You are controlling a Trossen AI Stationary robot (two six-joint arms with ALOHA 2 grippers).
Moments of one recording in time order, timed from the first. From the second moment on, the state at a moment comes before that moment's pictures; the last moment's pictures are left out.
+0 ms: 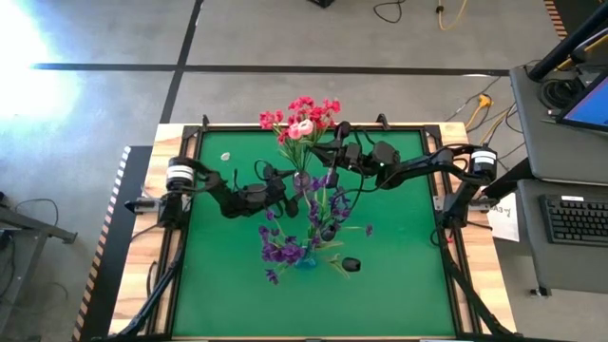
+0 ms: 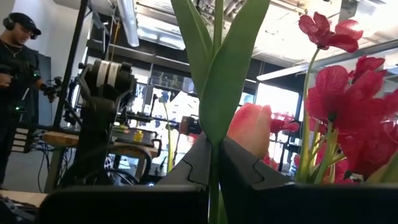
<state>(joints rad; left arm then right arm) 0.10 2.02 0.51 1.40 -0.47 0.02 -0.29 1.73 0.79 1.36 -0.14 -0.20</state>
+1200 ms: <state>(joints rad) 0.10 2.12 0.55 1.43 -0.47 0.00 -0.29 1.73 0.83 1.19 -0.15 -0.22</state>
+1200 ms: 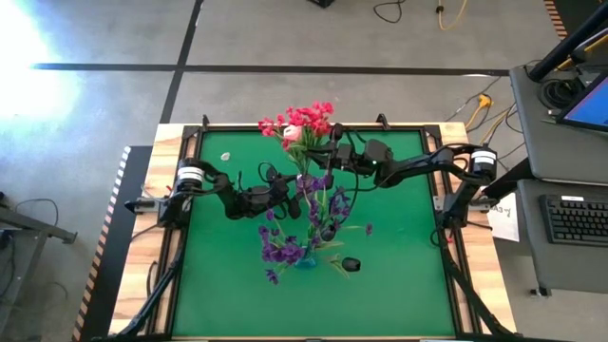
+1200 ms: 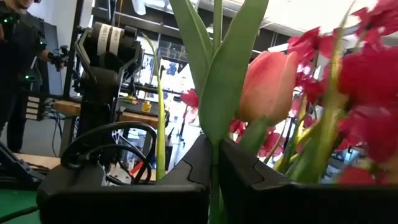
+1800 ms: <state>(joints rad) 0.10 2.11 0.55 1.42 -0.47 0.00 -0.29 1.74 0.82 1.14 -0.16 -0.16</state>
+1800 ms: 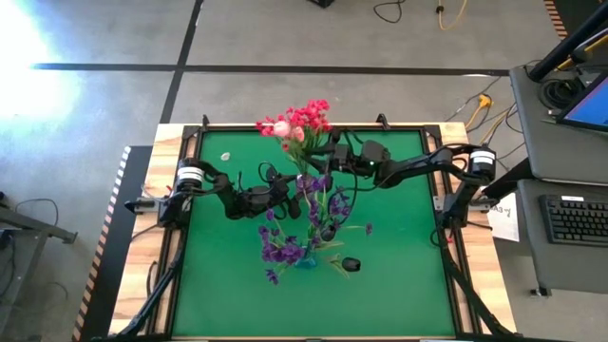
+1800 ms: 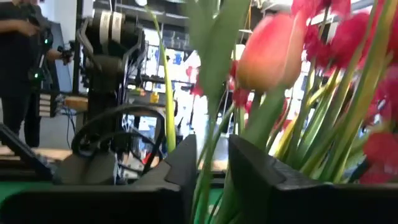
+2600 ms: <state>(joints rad) 0.10 2.11 0.55 1.42 -0.47 0.00 -0.27 1.67 0.83 0.94 -0.17 -0.10</state>
